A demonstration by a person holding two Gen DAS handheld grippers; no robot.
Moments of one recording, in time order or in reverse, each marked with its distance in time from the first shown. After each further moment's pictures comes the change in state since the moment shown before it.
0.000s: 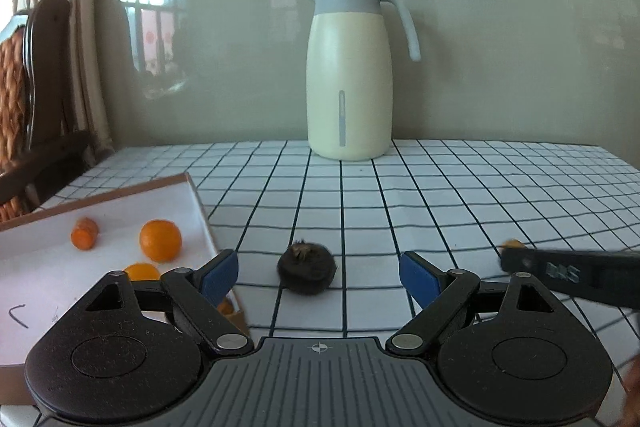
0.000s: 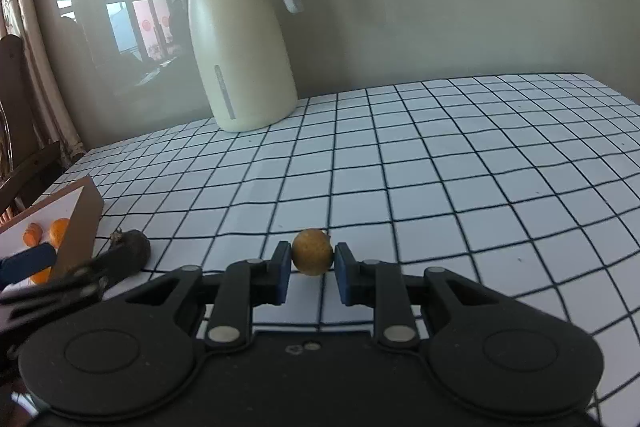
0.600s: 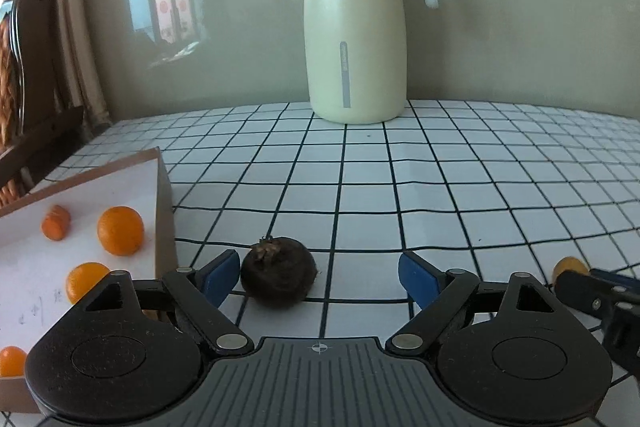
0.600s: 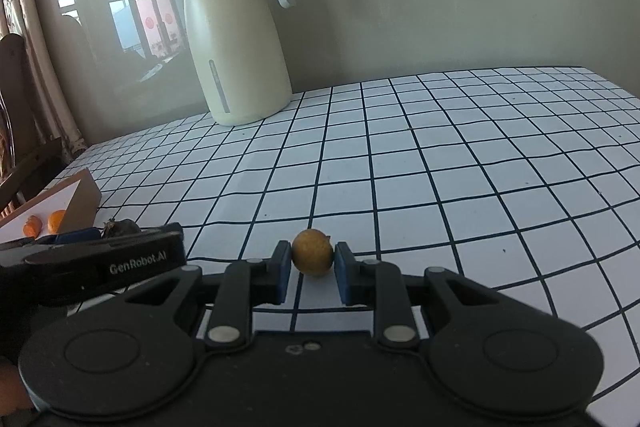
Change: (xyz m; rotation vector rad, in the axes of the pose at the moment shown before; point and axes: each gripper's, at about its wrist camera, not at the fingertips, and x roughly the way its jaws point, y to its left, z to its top) left arm 0.057 -0.028 0.007 -0.003 0.132 0.076; right arm -0.003 -0.012 -0.005 -0.001 0.010 0.017
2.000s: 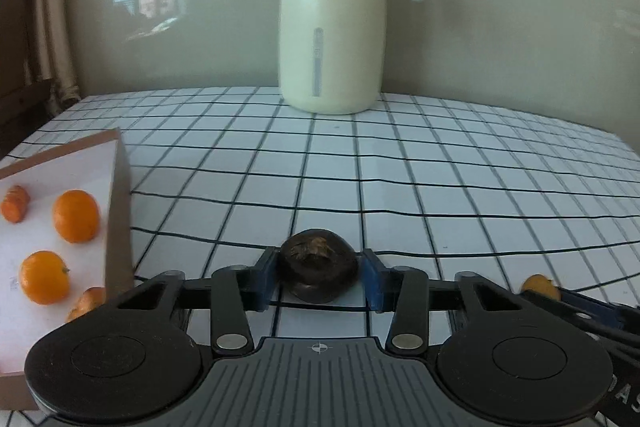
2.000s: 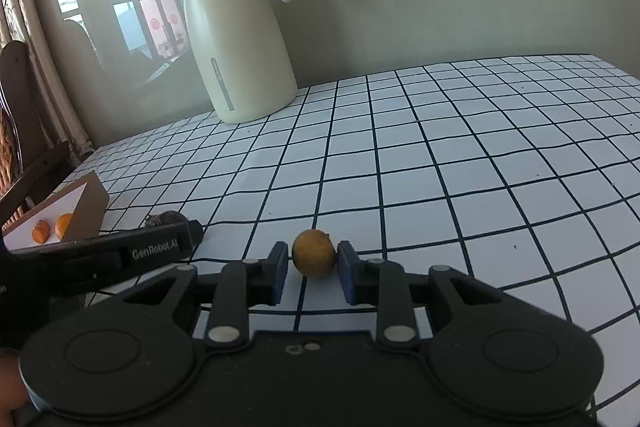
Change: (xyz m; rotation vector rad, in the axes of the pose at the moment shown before) left arm 0.011 -0.008 0.002 -0.046 0.049 -0.117; right arm 0.002 -0.004 0.001 0.028 0.017 0.037
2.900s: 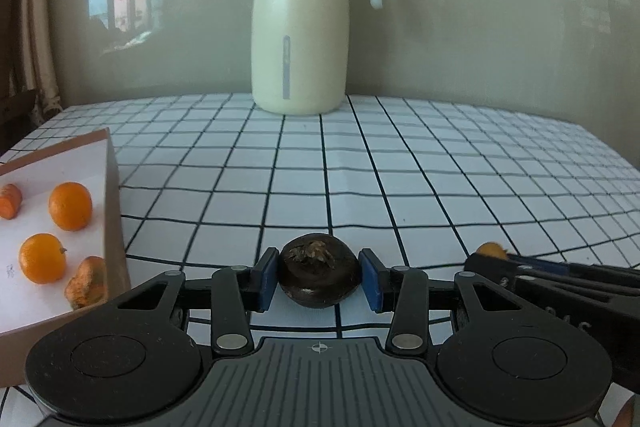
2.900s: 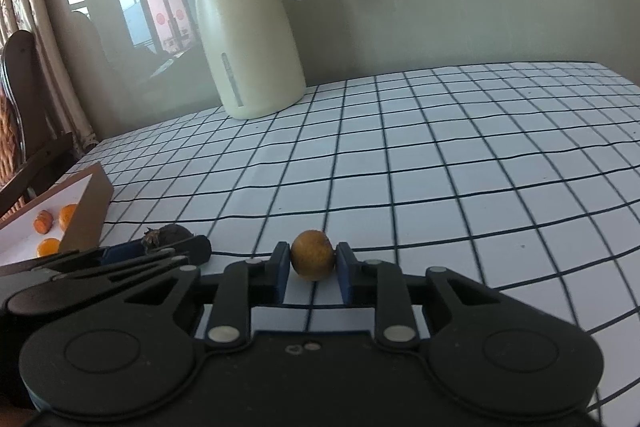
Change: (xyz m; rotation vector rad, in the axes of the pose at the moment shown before) left arm -0.029 0.000 -0.020 0.034 -0.047 -0.074; right arm 0.001 0.010 -0.002 -0.030 0.005 0.010
